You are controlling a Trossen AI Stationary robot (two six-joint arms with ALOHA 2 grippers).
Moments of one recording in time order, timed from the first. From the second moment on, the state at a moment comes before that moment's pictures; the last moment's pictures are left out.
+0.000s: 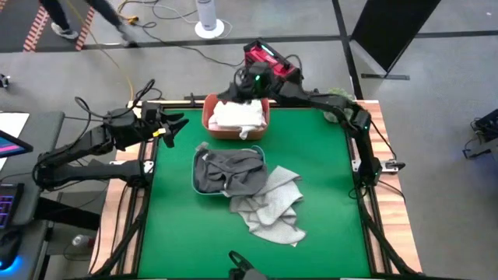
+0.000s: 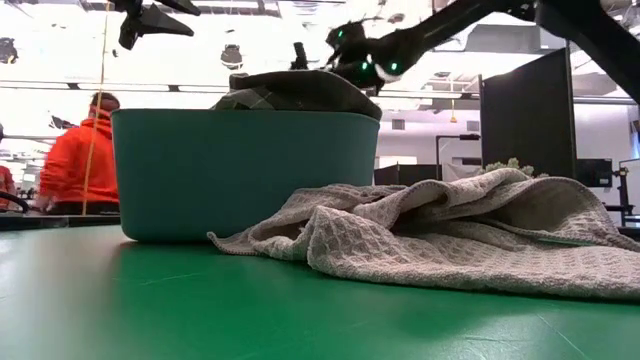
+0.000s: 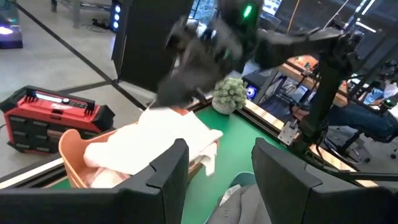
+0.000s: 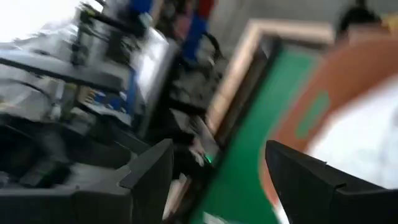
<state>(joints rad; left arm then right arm) 0.30 0.59 0.86 -0.42 -0.26 -0.40 -0.52 2.10 1.78 0.04 -0.49 0.99</state>
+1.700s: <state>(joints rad) 0.30 0.59 0.86 -0.47 -0.28 -0.32 -0.24 2.16 2.32 -1.27 0.09 -0.32</state>
